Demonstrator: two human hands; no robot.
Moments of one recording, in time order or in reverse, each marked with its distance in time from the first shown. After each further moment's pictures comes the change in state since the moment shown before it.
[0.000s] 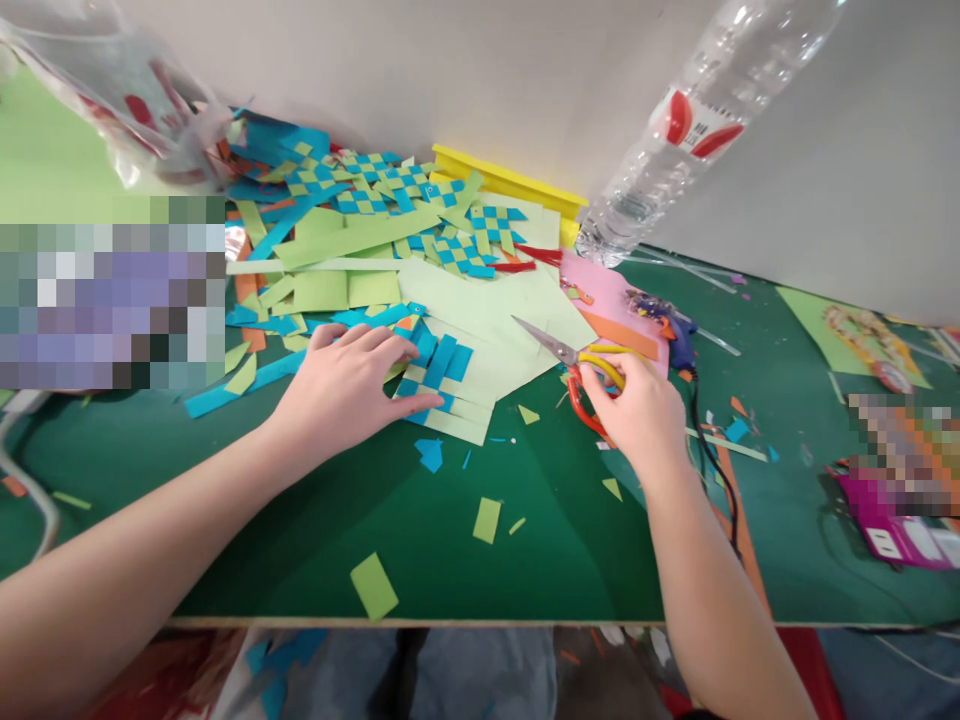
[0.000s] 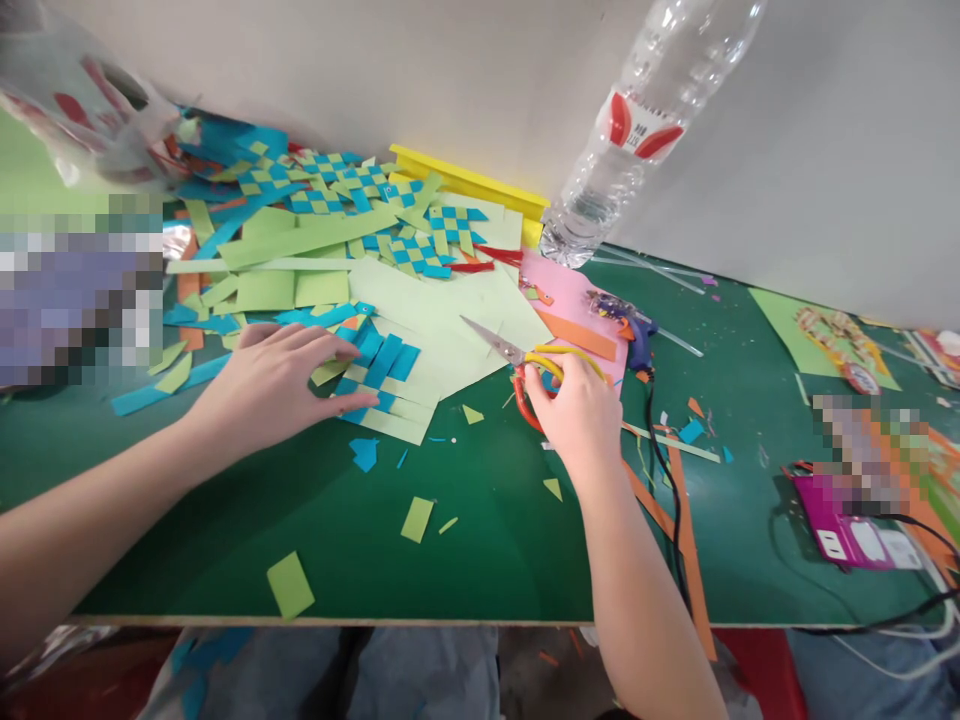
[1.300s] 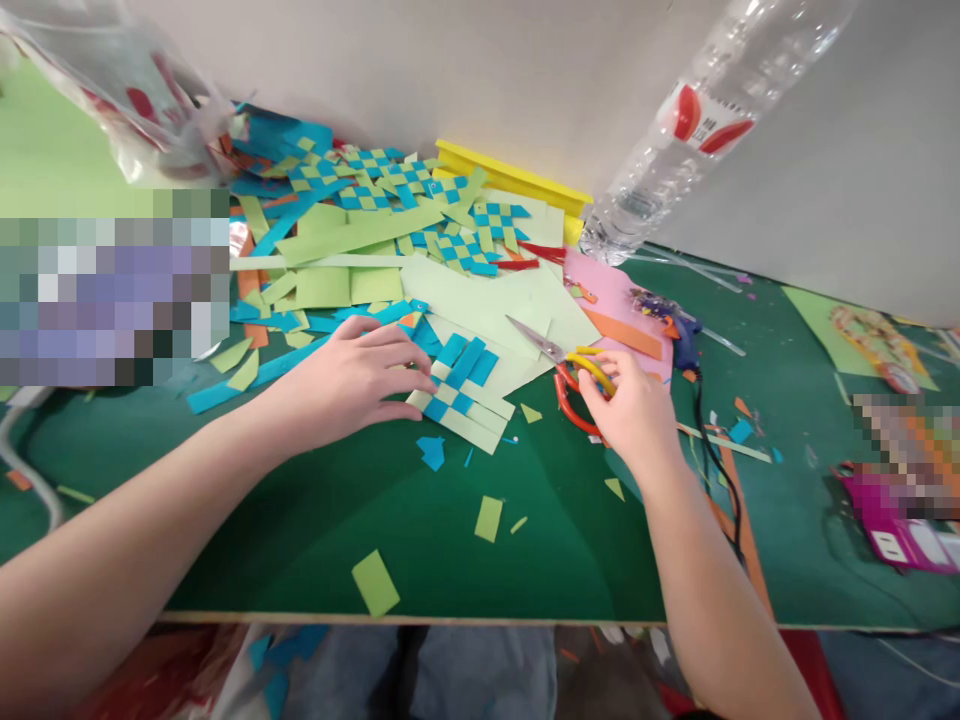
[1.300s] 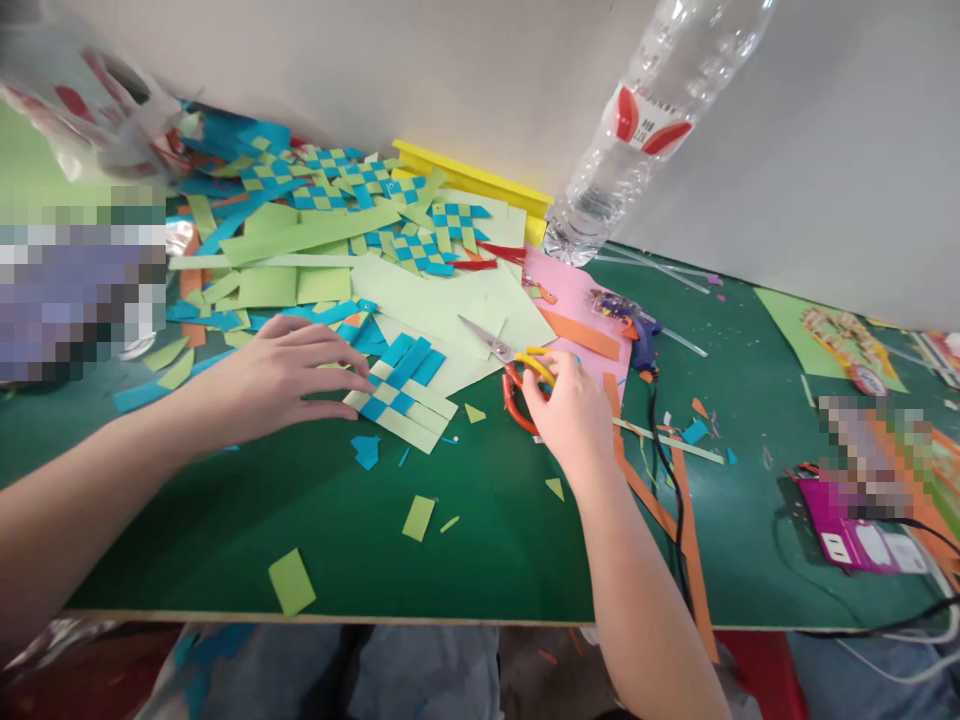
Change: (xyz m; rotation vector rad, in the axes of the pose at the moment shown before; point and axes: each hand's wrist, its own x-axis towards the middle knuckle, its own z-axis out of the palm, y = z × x) left_hand 0.005 -0.021 -0.007 -0.174 -0.131 0.393; right_hand -0.001 0.000 0.007 0.040 -0.078 0.023
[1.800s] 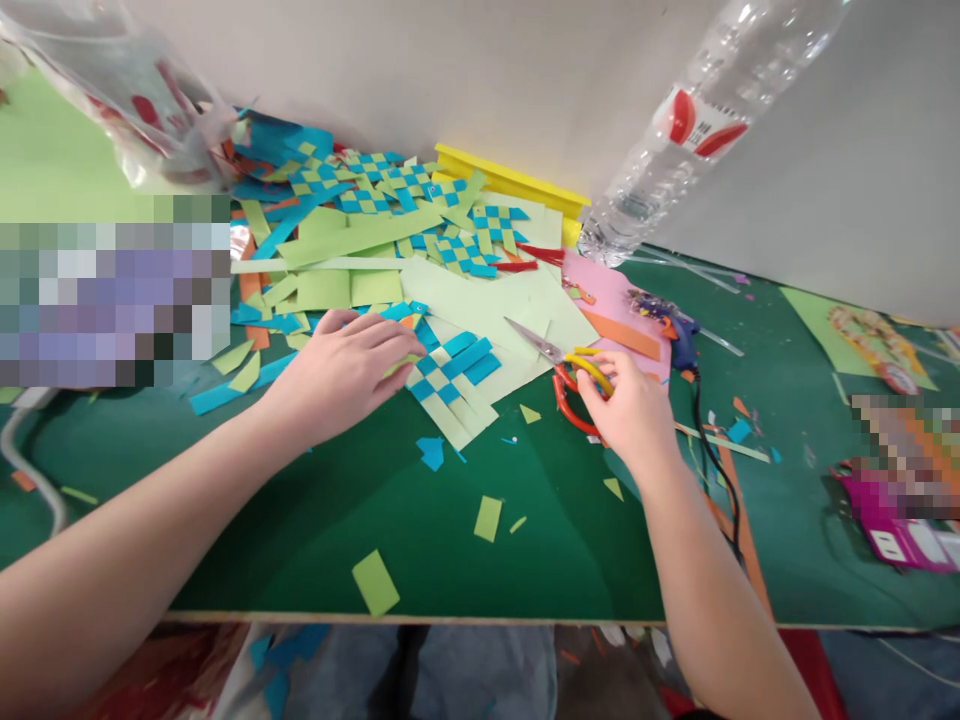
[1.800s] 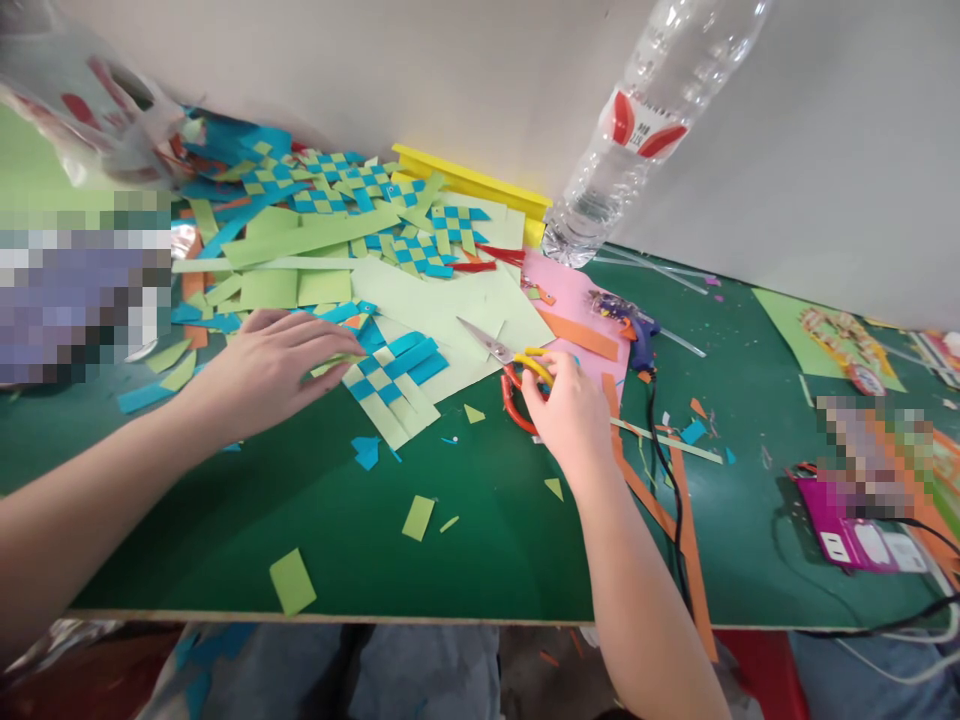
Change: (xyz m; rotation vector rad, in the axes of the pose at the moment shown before) left_hand 0.002 0.001 0.003 0.132 0.113 -0.200; right_hand 0.000 0.000 0.000 0.011 0.014 -0.020
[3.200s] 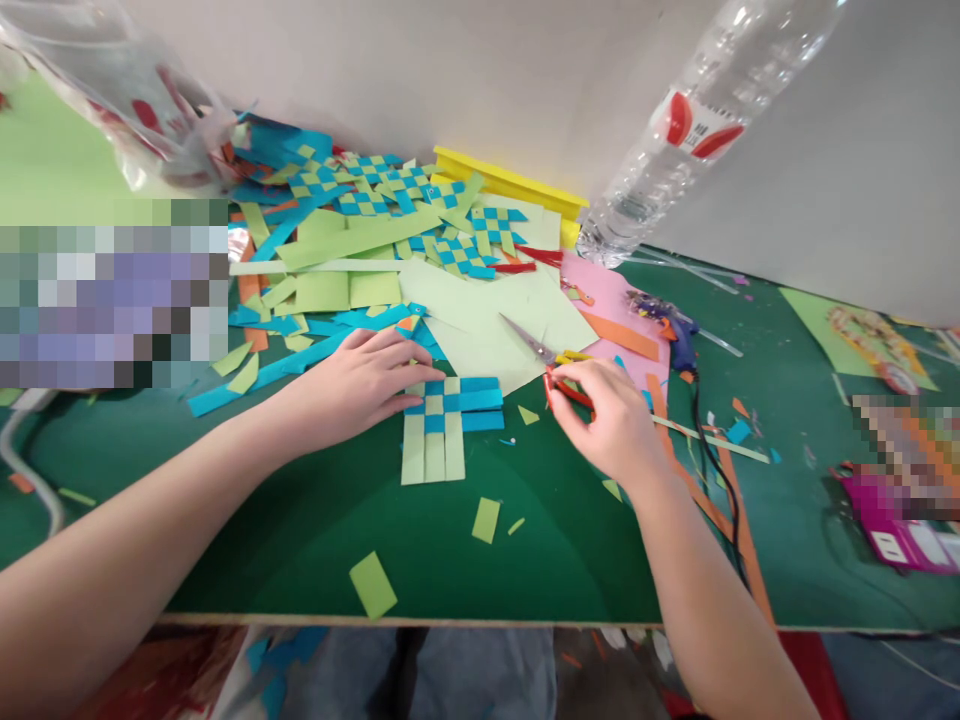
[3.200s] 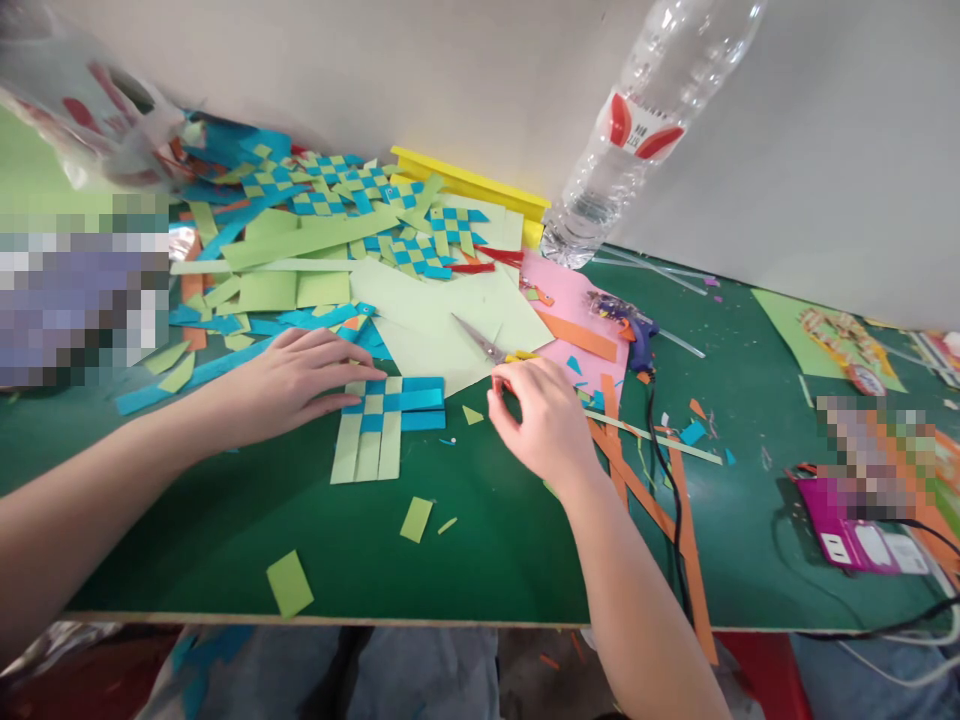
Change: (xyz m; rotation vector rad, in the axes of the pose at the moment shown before) left_hand -0.002 -0.004 0.008 -0.041 -0.112 0.192; right_hand -0.008 -0.020 -0.008 0.138 0.016 -0.477
